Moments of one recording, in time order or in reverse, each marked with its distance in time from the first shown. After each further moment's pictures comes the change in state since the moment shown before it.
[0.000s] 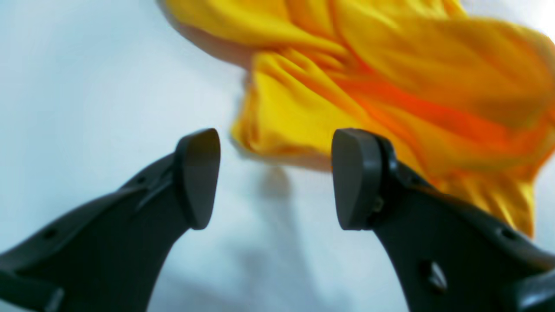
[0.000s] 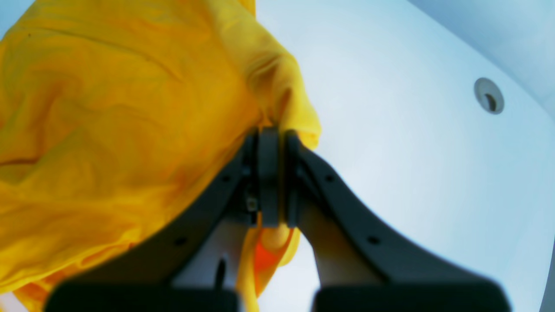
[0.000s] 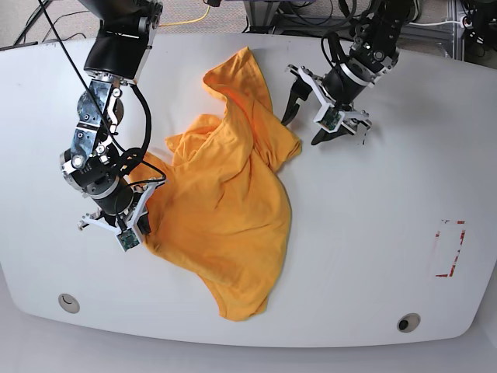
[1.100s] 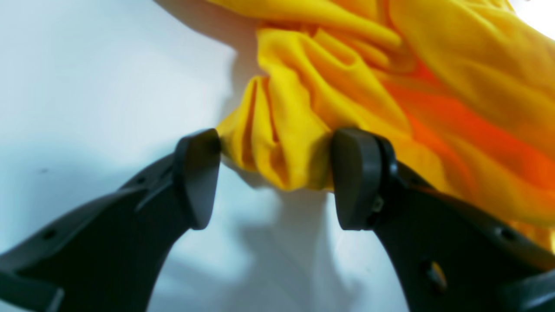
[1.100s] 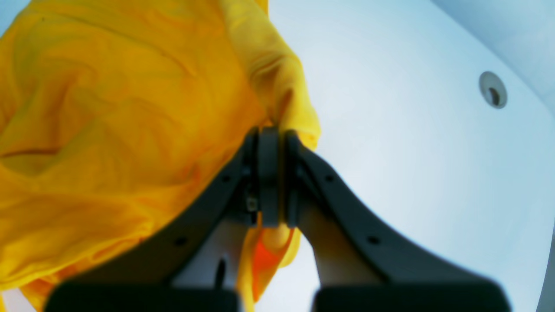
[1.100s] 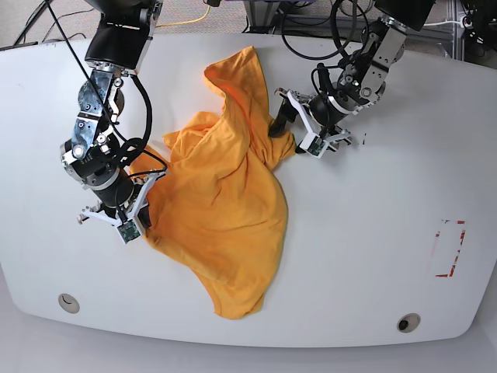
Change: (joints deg) left arm -13.3 0.4 8.0 -16.6 -11.3 -0.1 4.4; right arm -2.6 0.0 0.0 3.3 0.1 0.0 0.1
